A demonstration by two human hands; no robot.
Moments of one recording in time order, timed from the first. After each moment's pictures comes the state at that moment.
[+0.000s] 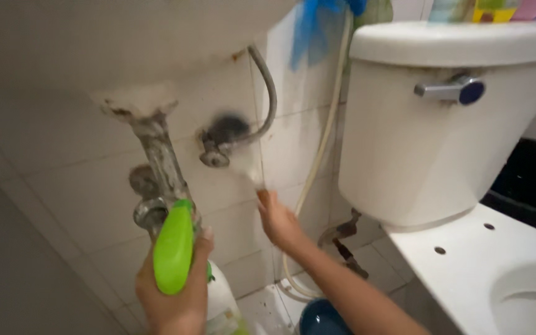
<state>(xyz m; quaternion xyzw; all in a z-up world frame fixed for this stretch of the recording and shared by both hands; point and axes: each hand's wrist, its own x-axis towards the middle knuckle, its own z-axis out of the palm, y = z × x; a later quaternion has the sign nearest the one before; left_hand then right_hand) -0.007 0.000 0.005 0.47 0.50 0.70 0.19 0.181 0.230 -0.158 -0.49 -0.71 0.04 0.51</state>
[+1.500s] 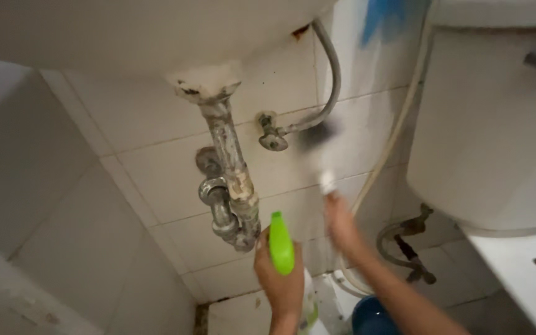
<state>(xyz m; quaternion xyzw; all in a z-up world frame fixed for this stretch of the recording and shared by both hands) 0.029 0.052 -0.113 0.51 0.48 0.71 0.07 0.181 0.228 -0.221 -0.56 -0.57 0.28 0.53</state>
